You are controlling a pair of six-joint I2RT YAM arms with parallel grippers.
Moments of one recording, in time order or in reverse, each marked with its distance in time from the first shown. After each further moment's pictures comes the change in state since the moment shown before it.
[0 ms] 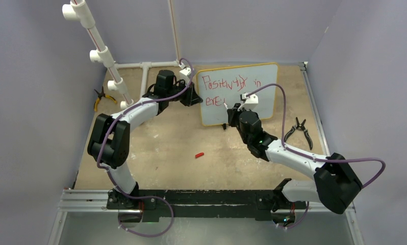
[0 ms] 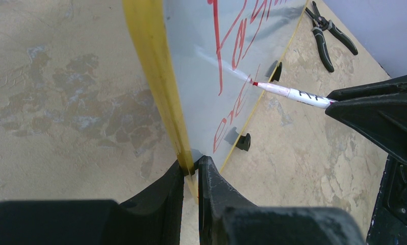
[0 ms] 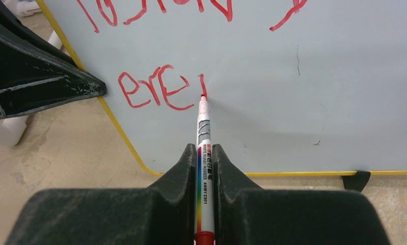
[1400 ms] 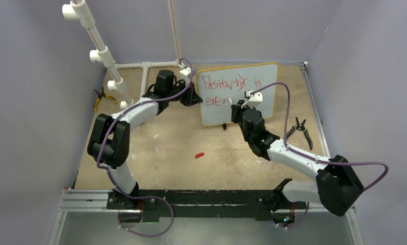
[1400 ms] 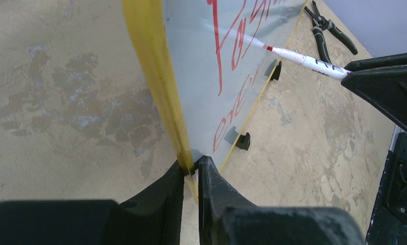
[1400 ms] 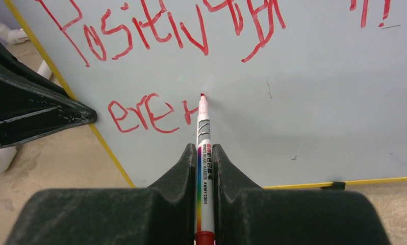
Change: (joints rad) left arm 0.000 -0.002 0.000 -0.002 0.002 0.000; right arm -0.023 -0.027 0.014 0.024 0.049 -0.037
